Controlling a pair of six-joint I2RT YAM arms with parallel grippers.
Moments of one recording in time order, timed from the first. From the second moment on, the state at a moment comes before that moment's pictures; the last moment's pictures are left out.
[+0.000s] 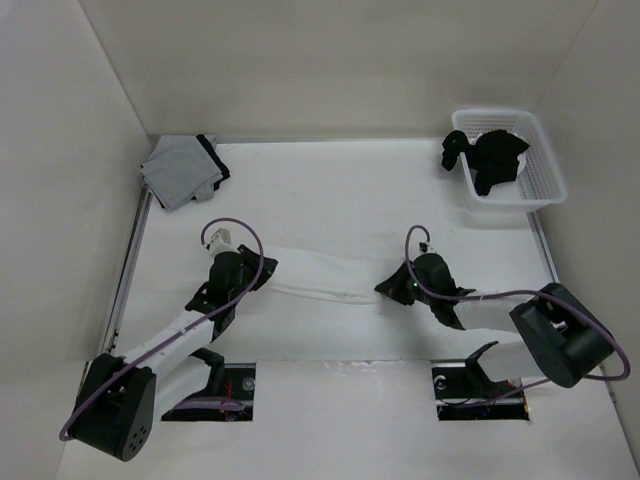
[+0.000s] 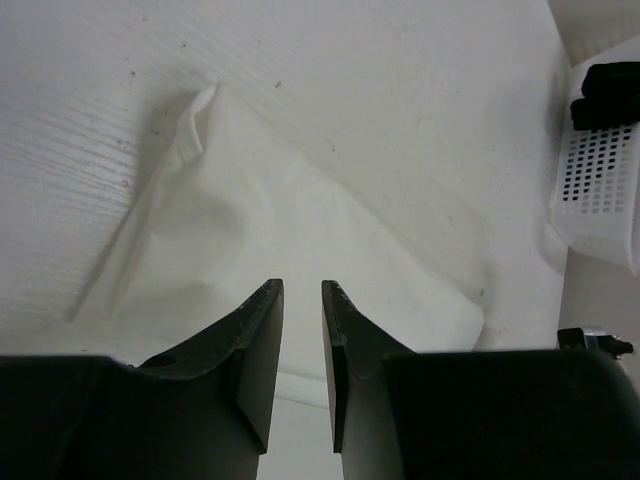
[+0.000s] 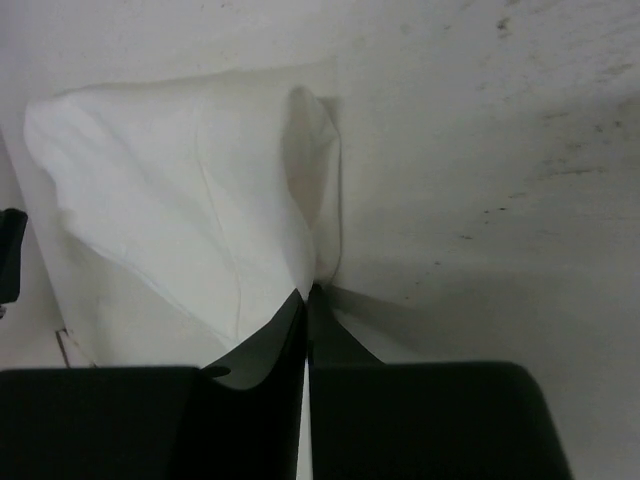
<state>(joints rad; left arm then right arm) -0.38 0.99 0.24 0.26 -0.08 -1.00 0.56 1.36 0.29 0.42 -0.10 1.01</state>
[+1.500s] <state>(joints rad) -0.28 0.68 0.18 0.21 0.07 -1.03 1.11 1.72 1.31 -0.48 0.41 0.72</state>
